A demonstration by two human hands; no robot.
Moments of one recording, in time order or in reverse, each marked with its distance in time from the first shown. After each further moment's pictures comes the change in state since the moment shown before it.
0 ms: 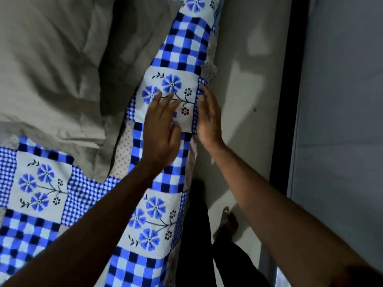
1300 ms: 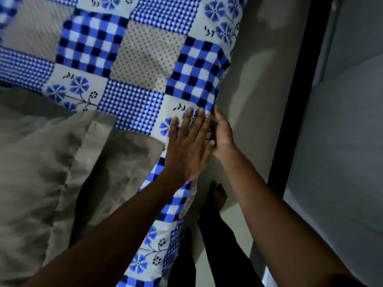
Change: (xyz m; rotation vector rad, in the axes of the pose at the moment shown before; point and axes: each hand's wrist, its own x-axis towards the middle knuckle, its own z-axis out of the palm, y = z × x) left_hand 0.344 -0.008 0.111 0.468 -0.365 0.005; right_hand 0.374 -0.005 -0.019 0.704 -0.038 0.914
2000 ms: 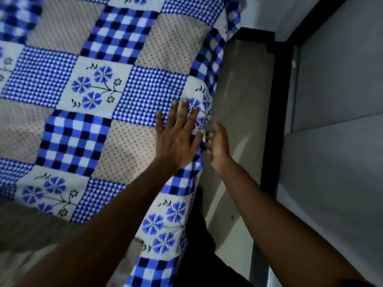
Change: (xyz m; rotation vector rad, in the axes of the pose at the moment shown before) left_hand 0.246 -0.040 -0.037 0.019 0.031 -0.039; right_hand 0.128 -0.154 0.042 -0.223 0.193 -0.169
